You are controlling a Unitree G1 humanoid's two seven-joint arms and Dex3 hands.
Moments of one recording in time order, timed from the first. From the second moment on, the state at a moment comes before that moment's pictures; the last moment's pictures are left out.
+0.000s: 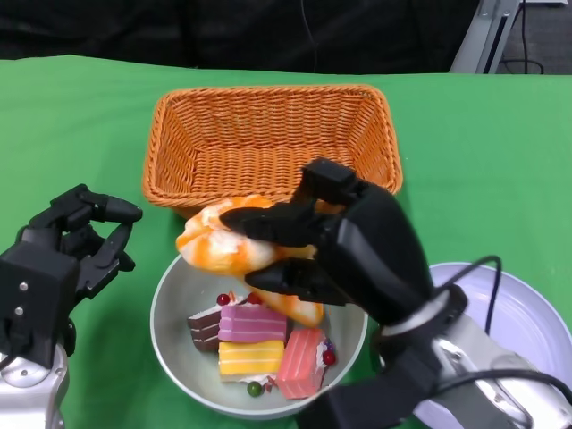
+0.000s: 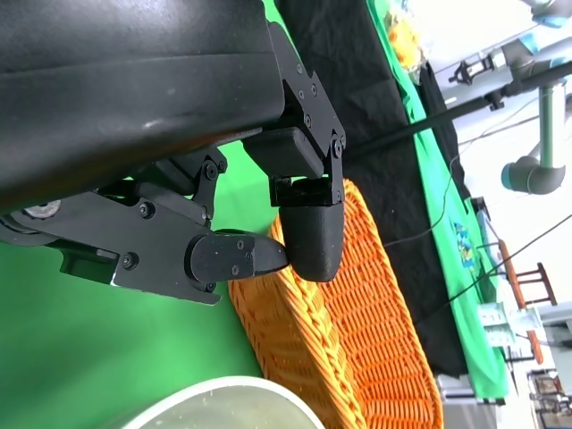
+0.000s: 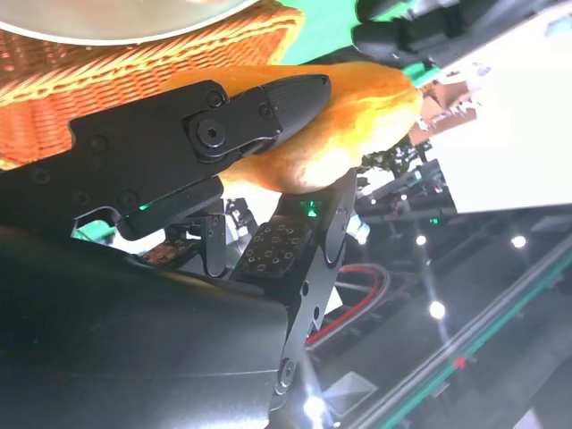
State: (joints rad) left arm -0.31 0.13 0.15 0.61 0.02 -0.40 0.04; right arm -0.35 -0.12 0.52 0.11 -0.82 -0.36 -0.51
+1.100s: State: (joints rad) left arm -0.35 0.16 0.16 0.72 0.01 -0.45 0.02; right arm 0.09 -0.36 0.06 0.16 -0.72 -0.49 -0.49
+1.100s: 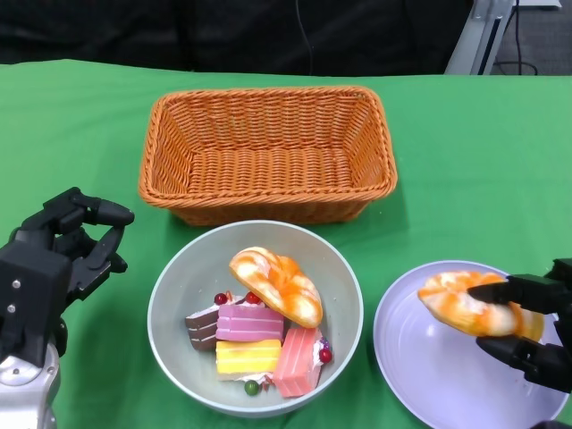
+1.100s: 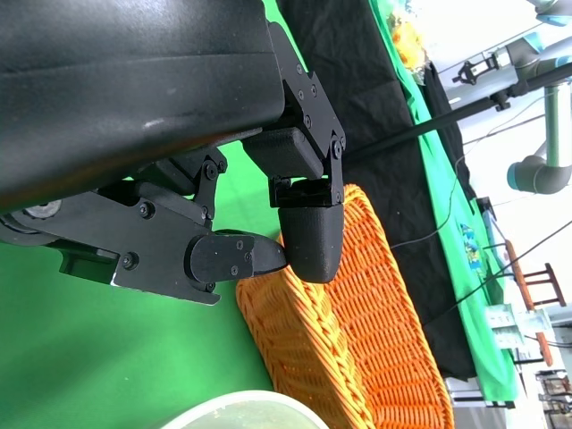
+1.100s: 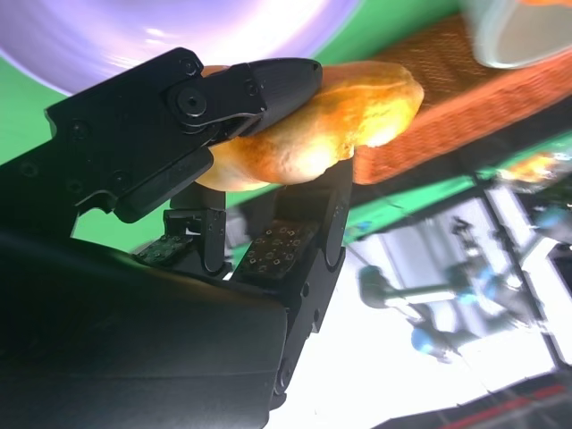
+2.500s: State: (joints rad) left arm -0.34 0.16 0.15 0.71 0.01 -0.46 0.02; right arm 0.09 -0.41 0.39 -0.23 -0.98 0.30 0.20
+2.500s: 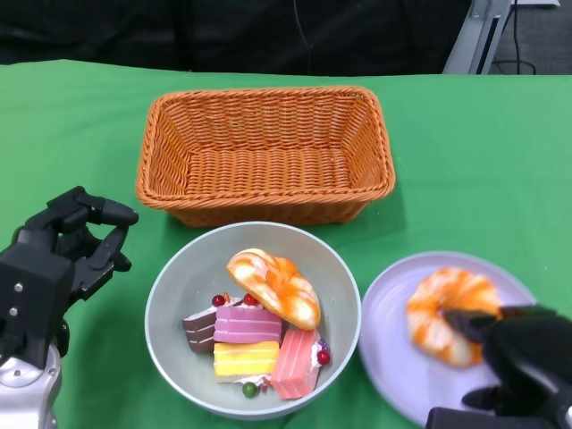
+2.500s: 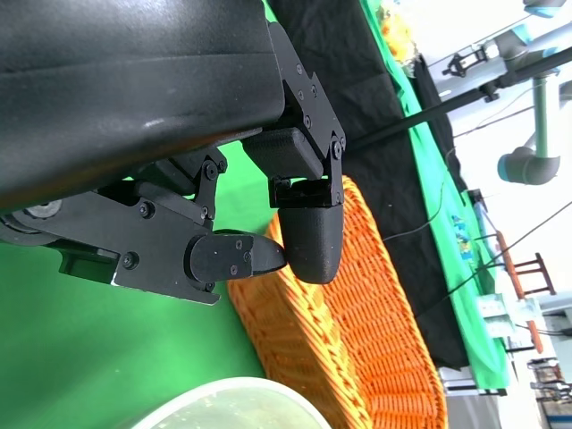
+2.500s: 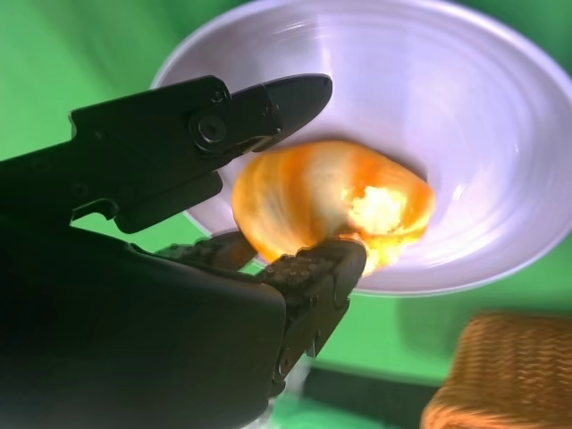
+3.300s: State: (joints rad) left arm -0.34 0.16 0.14 0.72 0.01 -0.46 0.02; right arm 0.14 -0.33 0.21 -0.79 -0.91 0.47 0.63
